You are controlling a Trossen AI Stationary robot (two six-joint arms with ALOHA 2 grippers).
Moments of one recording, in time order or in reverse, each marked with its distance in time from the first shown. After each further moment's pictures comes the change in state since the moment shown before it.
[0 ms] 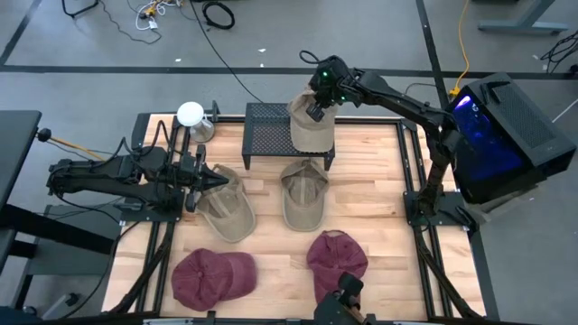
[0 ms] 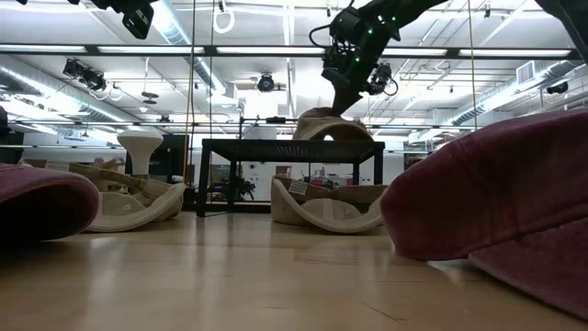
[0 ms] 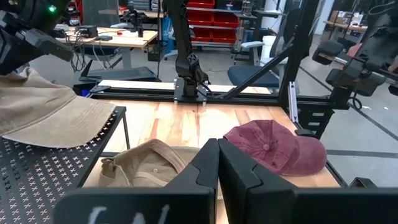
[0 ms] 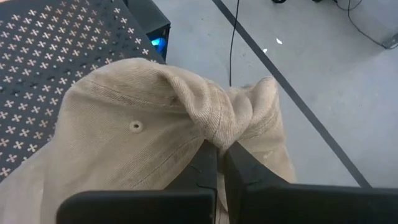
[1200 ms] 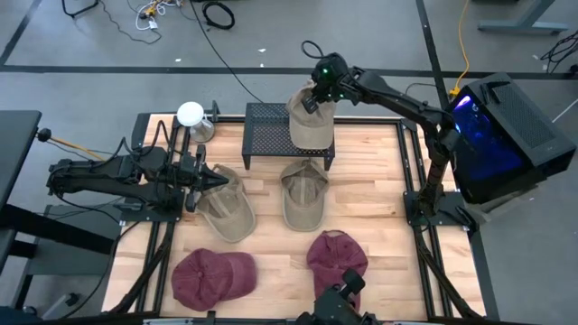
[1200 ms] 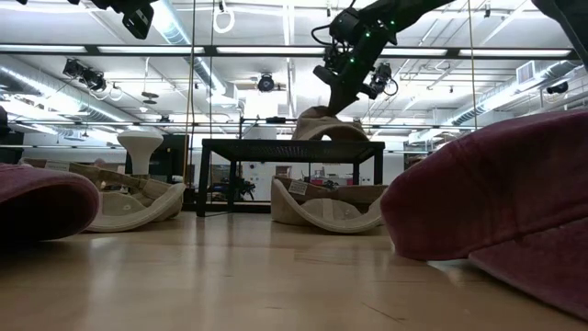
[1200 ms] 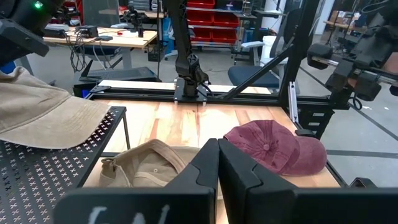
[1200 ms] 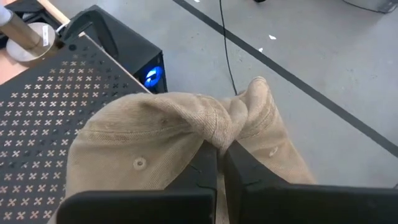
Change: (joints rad) left arm 0.000 0.000 0.000 0.000 0.000 0.000; right arm -0.021 0.017 0.000 0.089 0.009 0.239
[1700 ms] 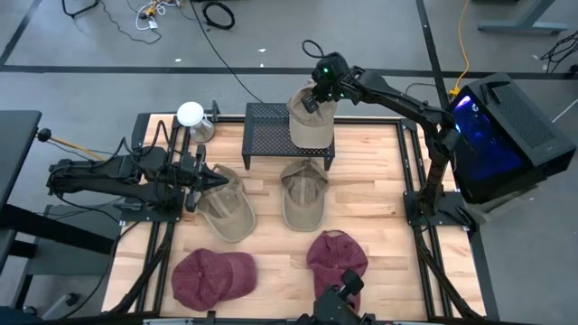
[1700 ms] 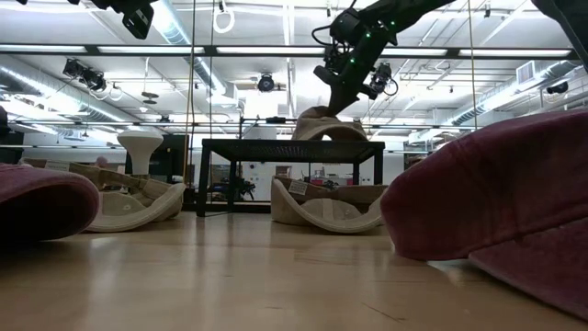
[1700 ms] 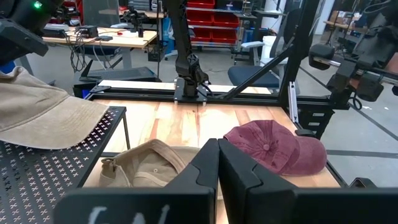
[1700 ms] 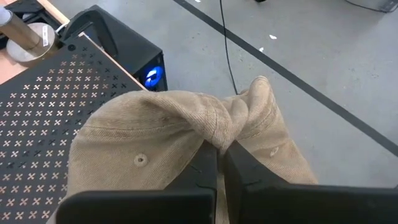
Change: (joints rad) left arm 0.000 0.000 0.000 0.000 0.000 0.000; right arm 0.001 0.000 0.000 0.000 -0.008 -0.006
